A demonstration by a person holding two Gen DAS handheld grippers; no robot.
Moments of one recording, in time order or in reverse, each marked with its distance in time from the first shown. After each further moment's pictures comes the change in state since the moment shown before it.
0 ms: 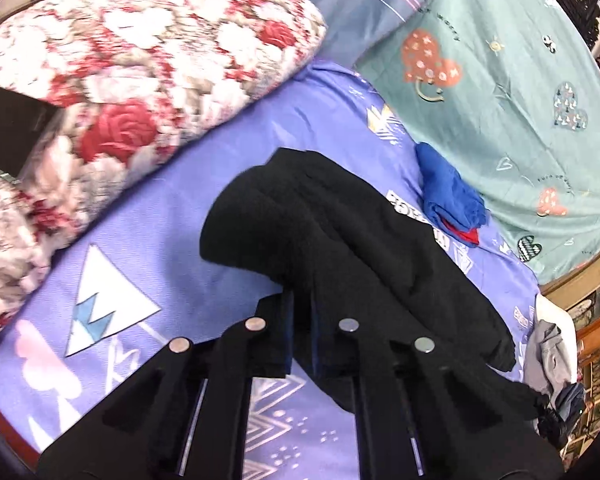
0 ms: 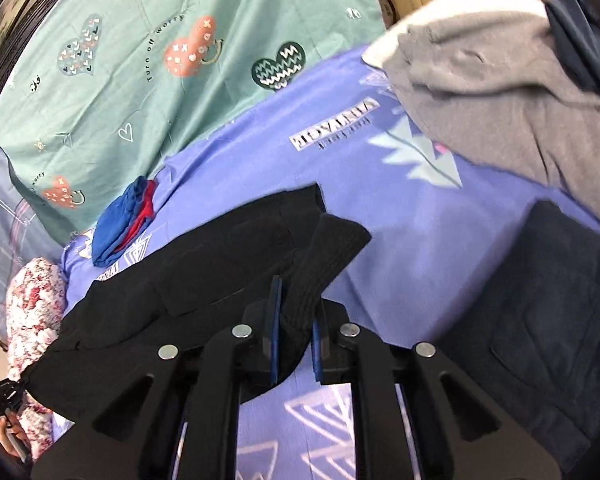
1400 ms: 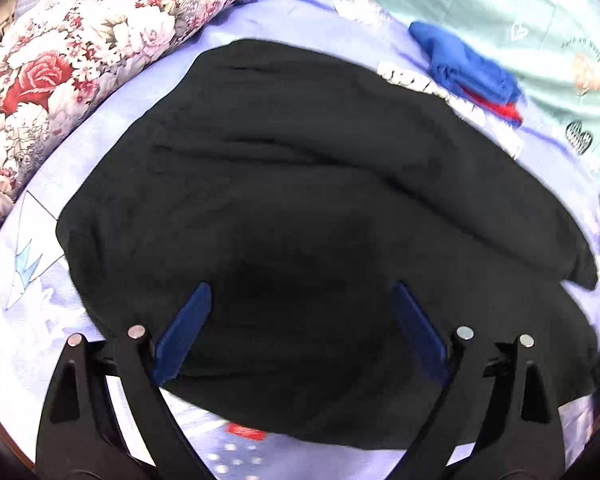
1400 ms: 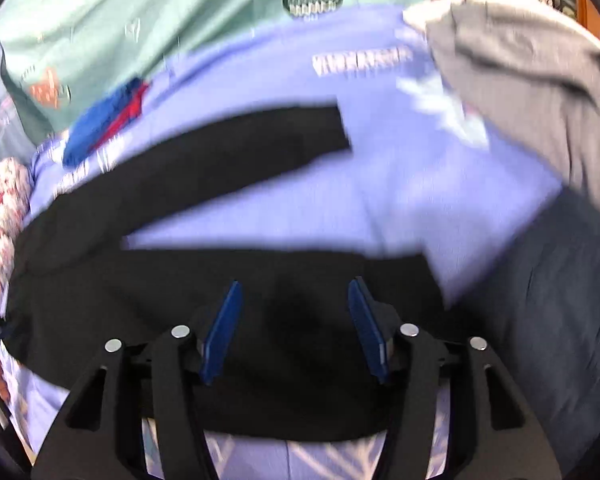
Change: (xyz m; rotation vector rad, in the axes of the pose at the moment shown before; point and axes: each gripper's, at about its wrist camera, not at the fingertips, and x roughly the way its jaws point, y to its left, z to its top) left arm 0.096 -0.081 -0.104 0.253 0.119 0.174; right arm 0.050 0.016 -0.024 -0.232 0.134 -0.103
